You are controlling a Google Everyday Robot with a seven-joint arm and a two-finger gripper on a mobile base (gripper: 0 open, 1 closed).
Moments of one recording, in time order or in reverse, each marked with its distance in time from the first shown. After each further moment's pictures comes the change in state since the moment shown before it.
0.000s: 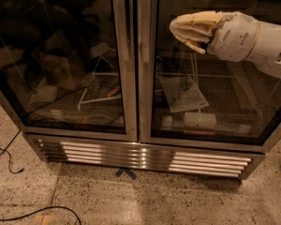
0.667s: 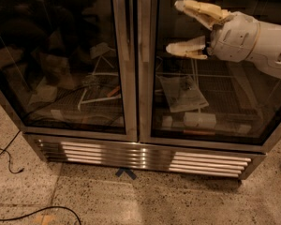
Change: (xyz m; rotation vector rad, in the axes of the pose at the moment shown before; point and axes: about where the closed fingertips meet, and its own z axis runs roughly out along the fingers) arm 0.000 0.000 0.000 0.000 0.000 0.000
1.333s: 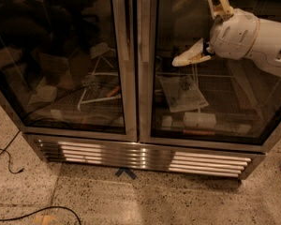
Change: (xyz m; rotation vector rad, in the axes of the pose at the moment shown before) arm 0.004 -0.005 0.003 0.003 0.016 -0.016
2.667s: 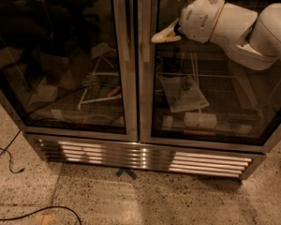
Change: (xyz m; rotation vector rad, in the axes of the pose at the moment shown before) arm 0.047 -0.016 0.065 0.008 0.216 -0.182
